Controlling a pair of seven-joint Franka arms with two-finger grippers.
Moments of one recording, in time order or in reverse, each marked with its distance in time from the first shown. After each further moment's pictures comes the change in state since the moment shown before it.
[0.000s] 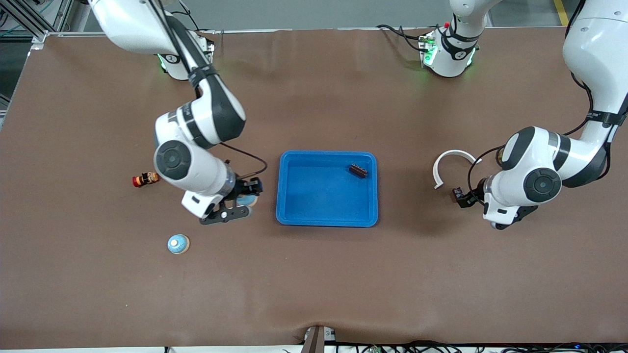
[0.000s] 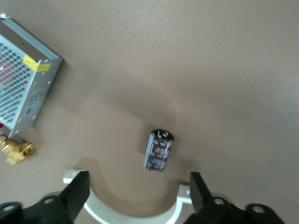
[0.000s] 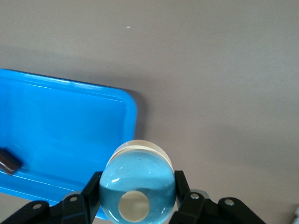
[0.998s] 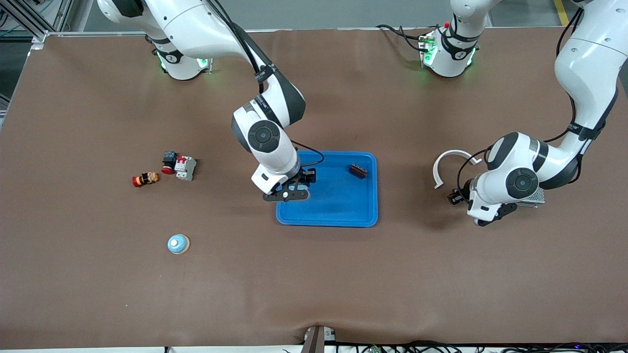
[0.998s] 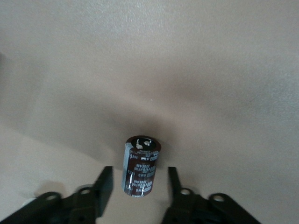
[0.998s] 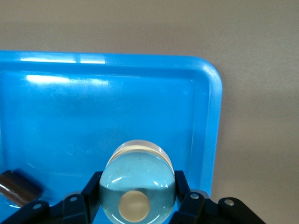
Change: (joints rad) left arm 0.017 0.083 0.002 -0.080 0.065 0.135 0.009; right arm 0.201 0.135 -0.004 -0.043 -0.042 0.246 0.260
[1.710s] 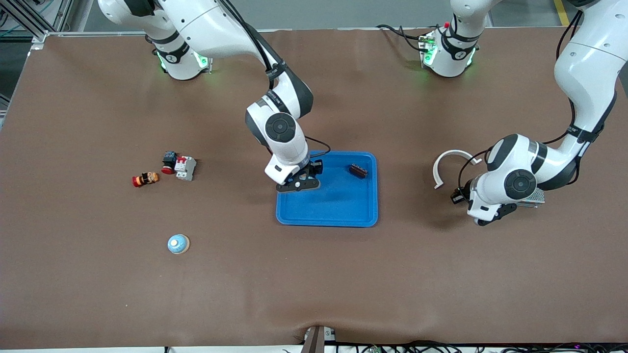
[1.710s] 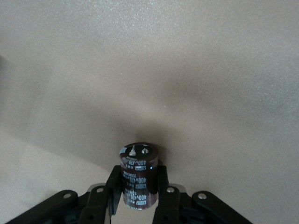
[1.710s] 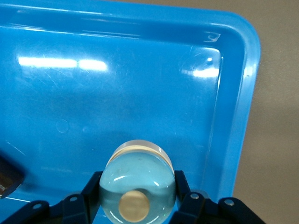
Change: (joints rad) left arm 0.002 0.016 0.016 -0.003 0.034 0.006 0.000; right arm 0.058 0.011 -0.001 -0.076 -0.017 0.082 0.002
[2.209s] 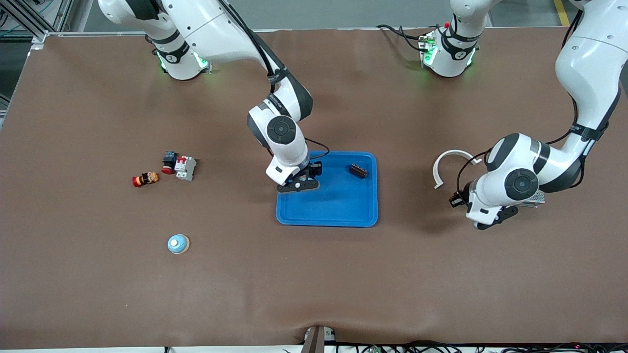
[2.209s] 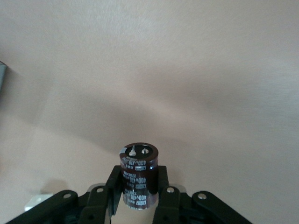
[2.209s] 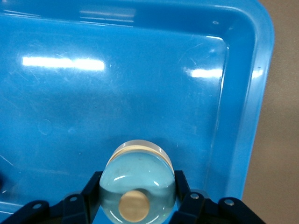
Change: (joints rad) left arm -0.003 -0.010 -0.087 0.088 -0.002 -0.095 -0.025; right arm 0.006 0.027 0.000 -0.029 -0.004 0.063 0.000
